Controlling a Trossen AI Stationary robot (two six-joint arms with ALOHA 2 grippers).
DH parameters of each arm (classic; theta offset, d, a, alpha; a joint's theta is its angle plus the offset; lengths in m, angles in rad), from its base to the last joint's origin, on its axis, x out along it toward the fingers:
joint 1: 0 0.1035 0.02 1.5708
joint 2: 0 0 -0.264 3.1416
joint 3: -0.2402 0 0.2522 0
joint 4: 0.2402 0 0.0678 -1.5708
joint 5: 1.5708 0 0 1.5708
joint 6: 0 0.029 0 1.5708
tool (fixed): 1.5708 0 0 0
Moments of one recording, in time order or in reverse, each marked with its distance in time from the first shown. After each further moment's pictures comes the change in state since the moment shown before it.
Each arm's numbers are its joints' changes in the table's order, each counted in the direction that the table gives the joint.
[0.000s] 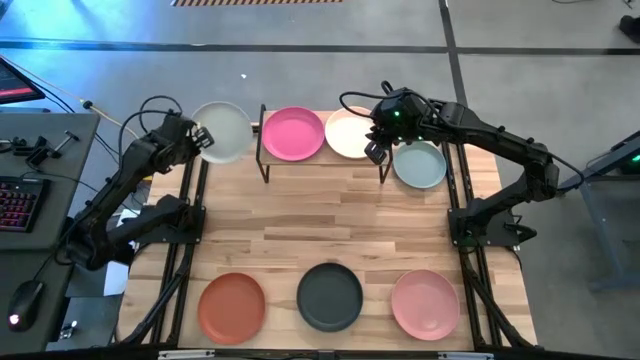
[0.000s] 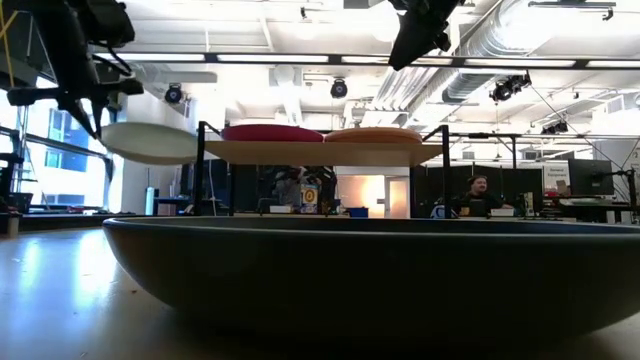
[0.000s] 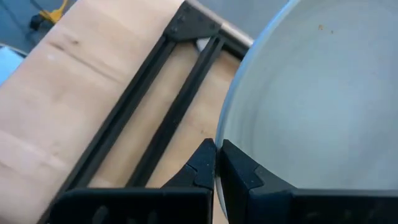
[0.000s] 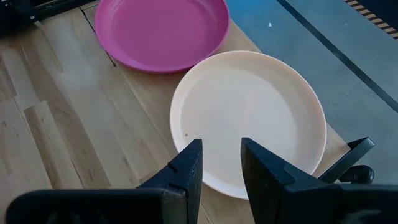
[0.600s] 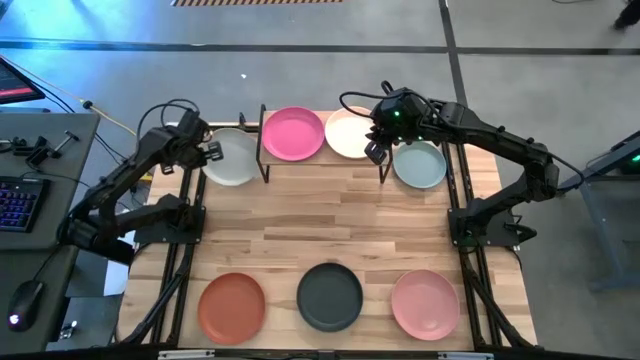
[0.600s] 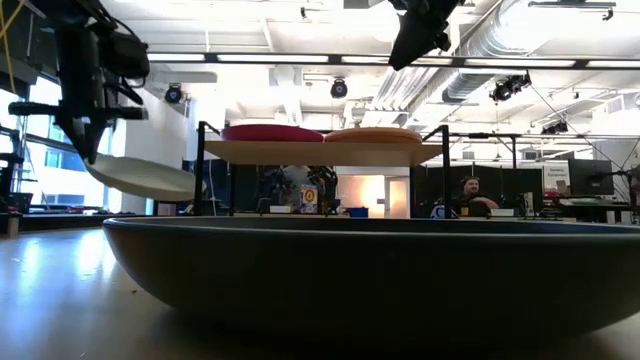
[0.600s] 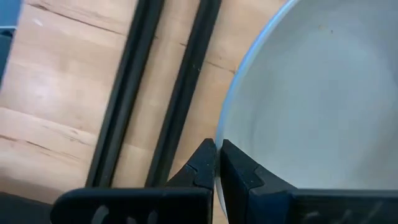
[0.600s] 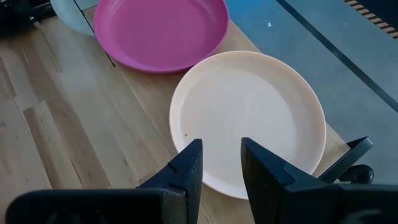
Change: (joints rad) left arm 0.000 -0.201 0.001 0.097 0.106 0.192; right arm 0.000 0.000 0.000 0.000 0.002 0.003
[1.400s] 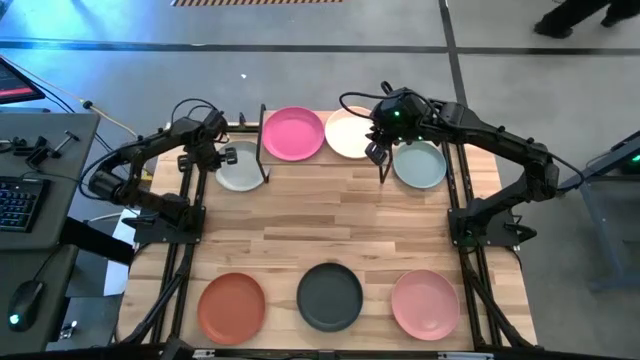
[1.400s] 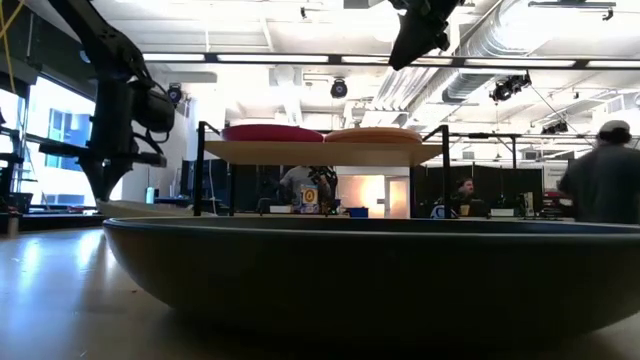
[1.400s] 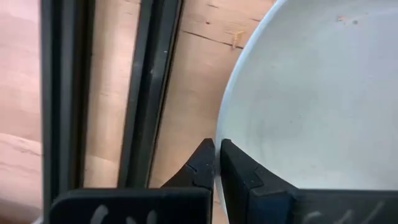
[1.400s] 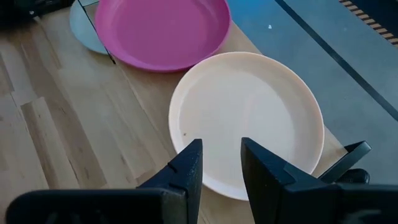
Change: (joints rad) left arm 0.000 -0.418 0.000 -0.140 0.083 0.065; right arm 0.000 0.000 0.000 0.000 -0.001 -0.030
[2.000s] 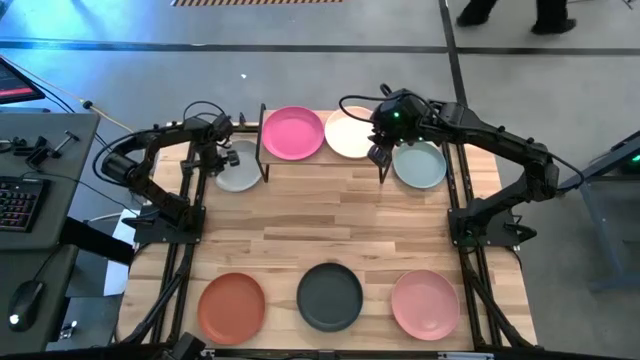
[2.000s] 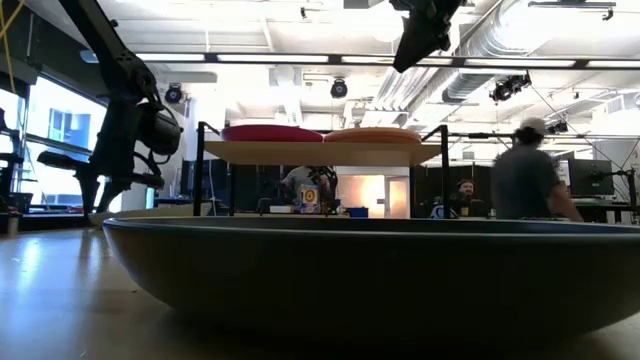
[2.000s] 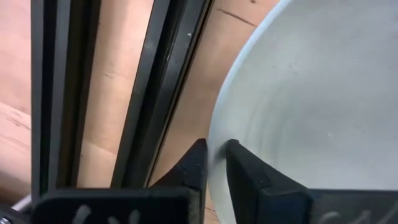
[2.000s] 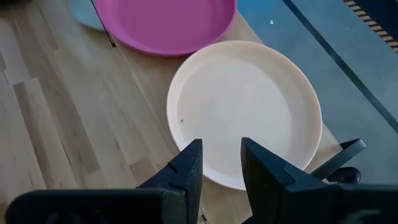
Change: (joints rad) left arm -0.001 -0.183 -0.005 -0.030 -0.021 -0.141; right arm 0.000 0.000 0.000 0.037 -0.001 -0.054
